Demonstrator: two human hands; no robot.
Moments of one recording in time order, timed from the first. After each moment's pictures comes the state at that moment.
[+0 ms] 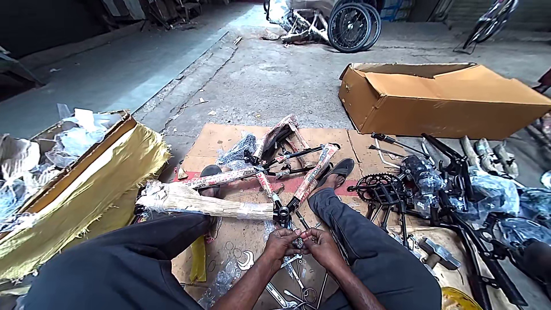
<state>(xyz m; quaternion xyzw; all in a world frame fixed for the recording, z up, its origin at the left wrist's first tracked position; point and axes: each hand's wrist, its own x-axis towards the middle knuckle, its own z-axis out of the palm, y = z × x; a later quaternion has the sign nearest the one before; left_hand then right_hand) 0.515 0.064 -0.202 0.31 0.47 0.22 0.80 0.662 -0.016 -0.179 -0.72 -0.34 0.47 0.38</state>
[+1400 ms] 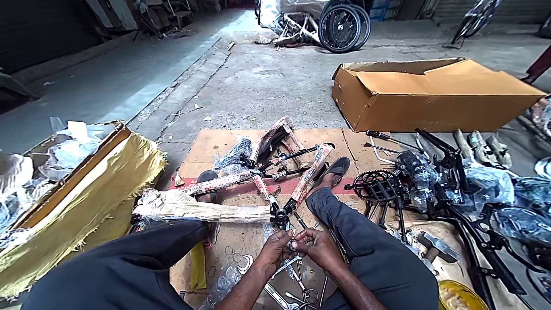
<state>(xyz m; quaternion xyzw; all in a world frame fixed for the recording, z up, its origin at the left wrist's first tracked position) 0.502 0.065 -0.212 0.32 0.38 0.20 0.85 0.659 -0.017 -0.176 -0.65 -0.33 0.52 0.44</state>
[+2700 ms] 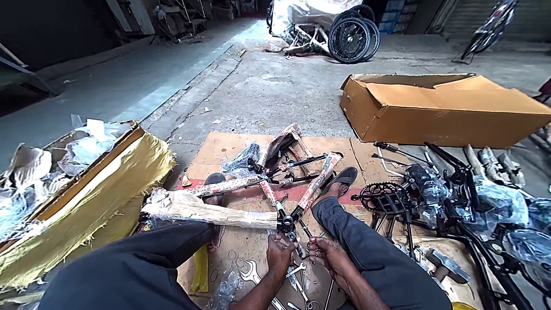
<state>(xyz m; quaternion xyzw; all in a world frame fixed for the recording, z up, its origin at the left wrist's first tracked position) 0.517 0.064 -0.253 0.48 0.61 0.26 0.58 0.668 -0.013 -0.170 -0.62 -0.08 0.58 0.53</state>
